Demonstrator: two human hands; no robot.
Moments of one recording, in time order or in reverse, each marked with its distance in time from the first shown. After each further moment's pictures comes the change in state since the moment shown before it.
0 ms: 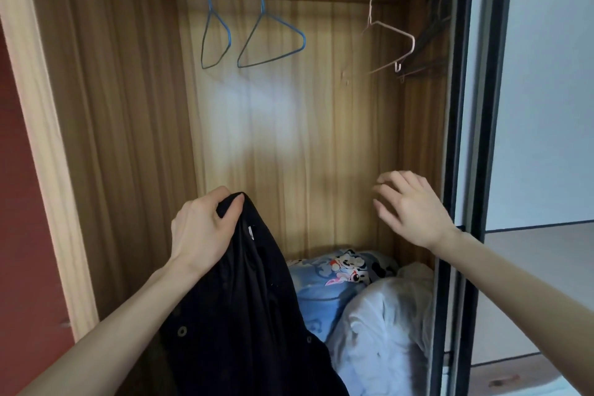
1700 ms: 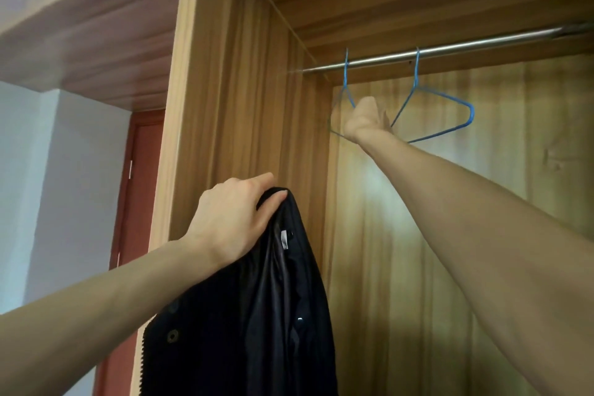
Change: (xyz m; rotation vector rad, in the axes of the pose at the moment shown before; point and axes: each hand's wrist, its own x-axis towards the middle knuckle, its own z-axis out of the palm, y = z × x) left_hand 0.136 -0.002 -0.096 0.673 0.204 0.104; right_hand 0.470 -0.139 0.015 0.984 0.083 0.562
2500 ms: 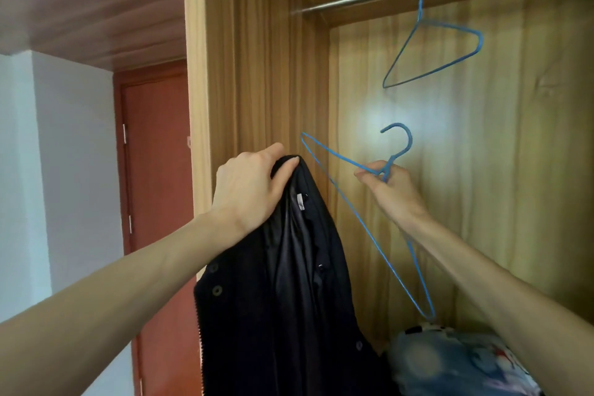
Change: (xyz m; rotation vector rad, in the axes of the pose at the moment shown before) left_hand -0.053 -0.020 0.000 -0.050 0.005 0.003; right_hand -0.210 0.125 0.005 0.409 -0.236 0.053
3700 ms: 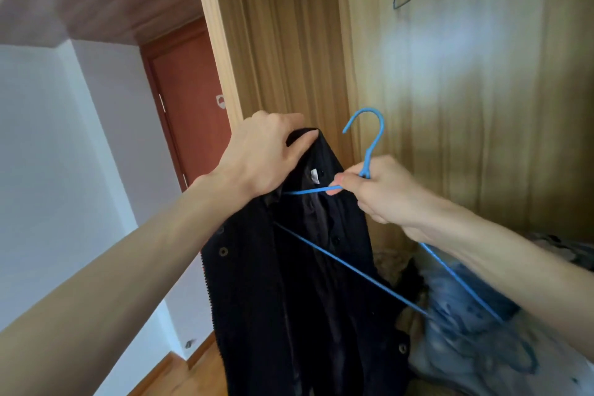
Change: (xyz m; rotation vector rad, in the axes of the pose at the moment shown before) left_hand -0.066 0.063 -0.106 0.054 -0.315 0.126; right_hand -0.190 -0.078 -0.020 0.151 -0.468 0.202
